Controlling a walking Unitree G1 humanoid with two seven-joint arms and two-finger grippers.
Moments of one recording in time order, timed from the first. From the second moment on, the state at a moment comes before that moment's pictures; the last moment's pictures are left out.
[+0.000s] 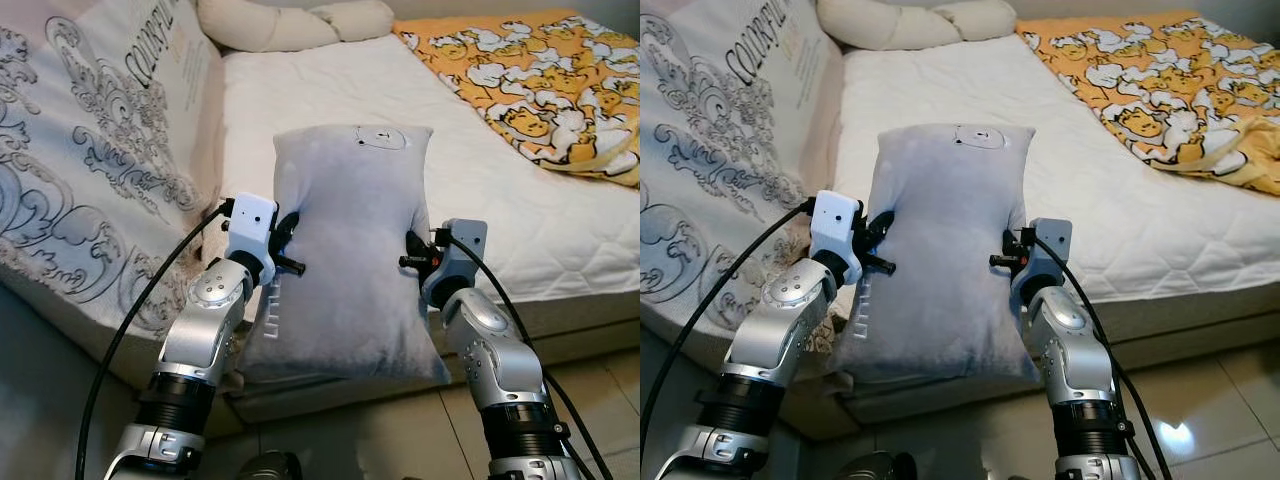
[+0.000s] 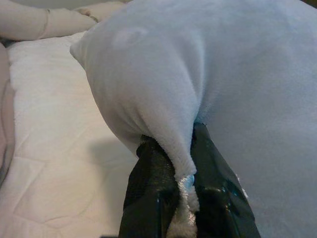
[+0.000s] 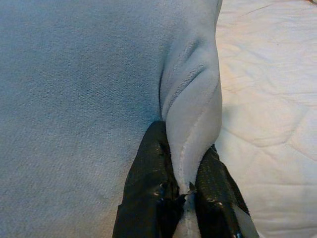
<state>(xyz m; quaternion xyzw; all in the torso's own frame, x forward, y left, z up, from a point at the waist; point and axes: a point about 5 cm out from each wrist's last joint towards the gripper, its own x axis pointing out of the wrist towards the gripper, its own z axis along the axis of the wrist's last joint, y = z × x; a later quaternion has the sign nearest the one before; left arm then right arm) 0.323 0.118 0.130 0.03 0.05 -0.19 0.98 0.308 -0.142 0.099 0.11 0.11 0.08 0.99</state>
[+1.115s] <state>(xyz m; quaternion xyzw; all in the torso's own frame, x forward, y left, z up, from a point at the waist) 0.323 0.116 0.130 0.03 0.04 -0.19 0.98 0.305 -0.138 0.092 0.07 0.12 0.11 0.98</state>
